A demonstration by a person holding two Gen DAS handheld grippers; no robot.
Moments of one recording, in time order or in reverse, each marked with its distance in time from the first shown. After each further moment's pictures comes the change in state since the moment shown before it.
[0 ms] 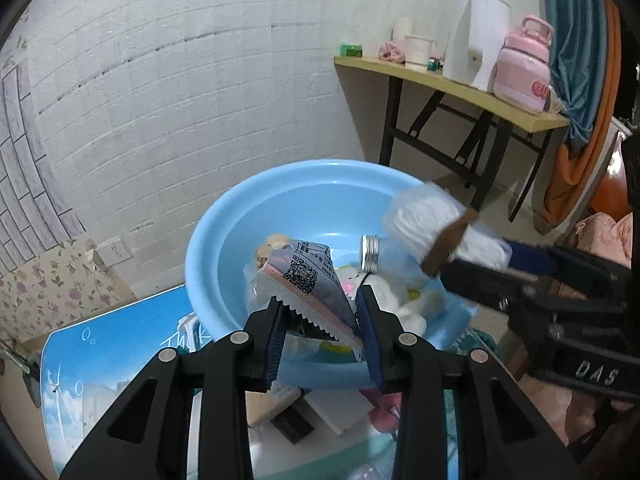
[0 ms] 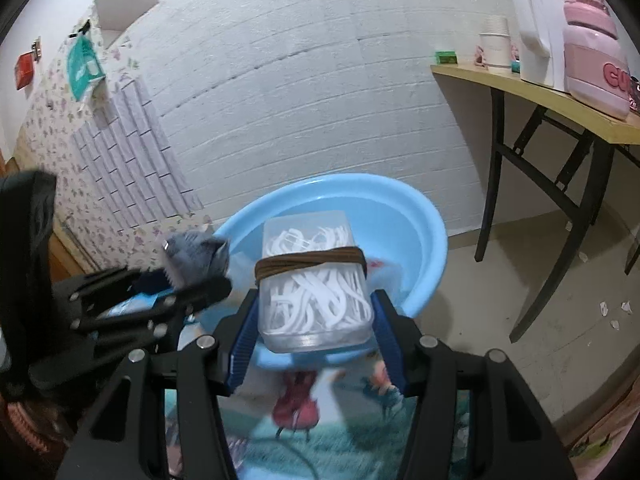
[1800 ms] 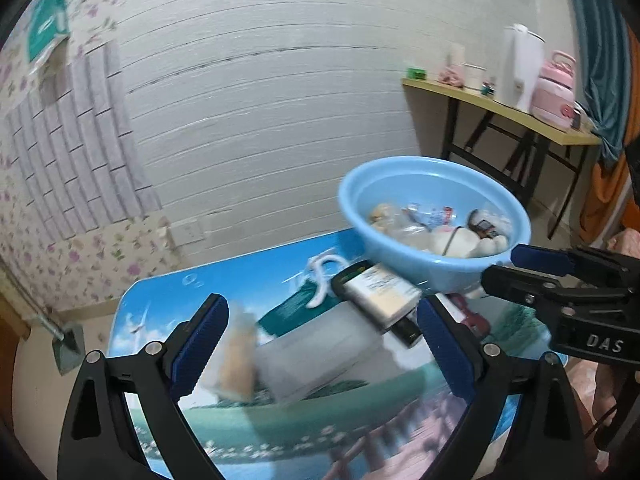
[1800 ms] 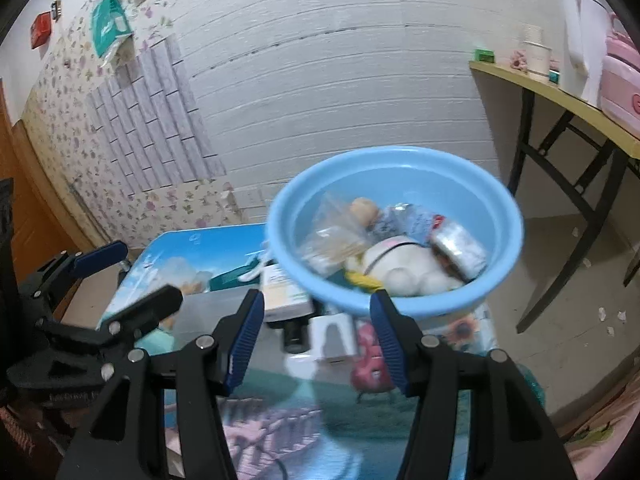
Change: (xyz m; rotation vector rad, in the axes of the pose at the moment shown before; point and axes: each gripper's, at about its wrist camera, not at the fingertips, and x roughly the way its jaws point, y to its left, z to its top) left arm -0.101 0.091 -0.079 -0.101 -0.077 0.170; right arm -0.011 0.090 -0.034 -0.093 0.076 0.020
